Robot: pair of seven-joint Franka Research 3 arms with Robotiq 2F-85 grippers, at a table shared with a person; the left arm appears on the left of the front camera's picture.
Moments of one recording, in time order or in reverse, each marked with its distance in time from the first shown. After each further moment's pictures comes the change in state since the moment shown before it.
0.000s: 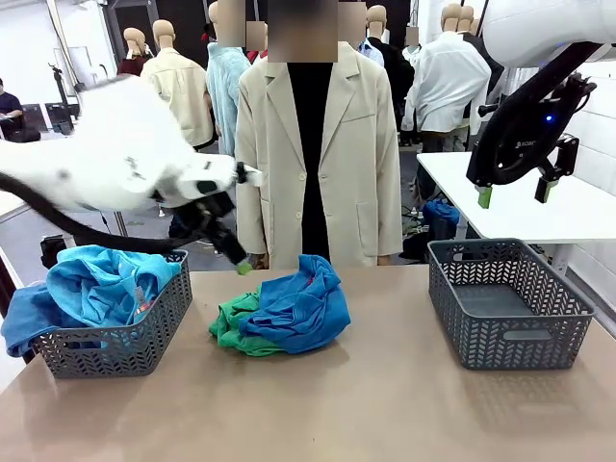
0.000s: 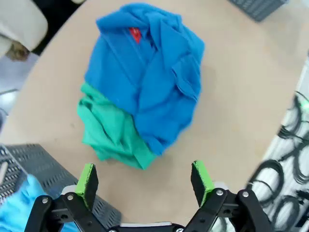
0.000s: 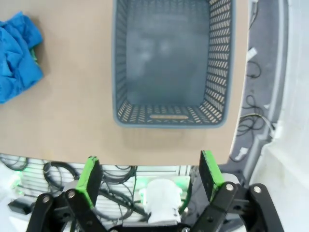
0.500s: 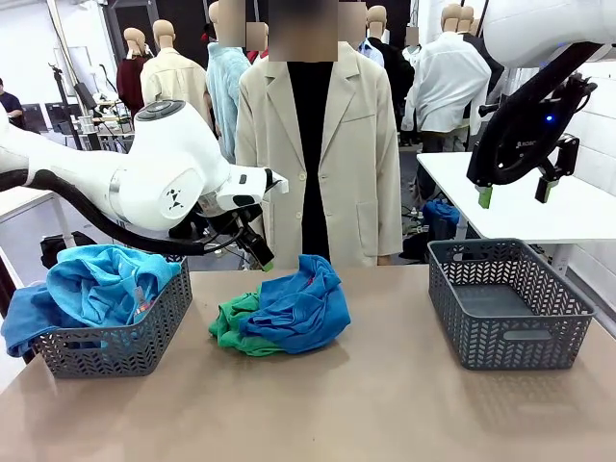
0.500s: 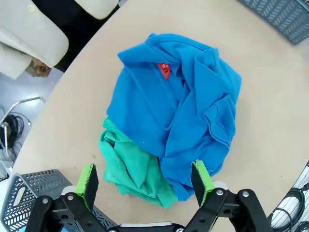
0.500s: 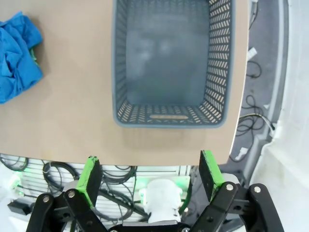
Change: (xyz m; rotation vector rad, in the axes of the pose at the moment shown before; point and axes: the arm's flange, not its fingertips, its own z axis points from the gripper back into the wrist) left arm 0.032 0.003 -0.039 0.117 -0.039 0.008; right arm 0.000 0.000 0.000 0.000 0.000 -0.001
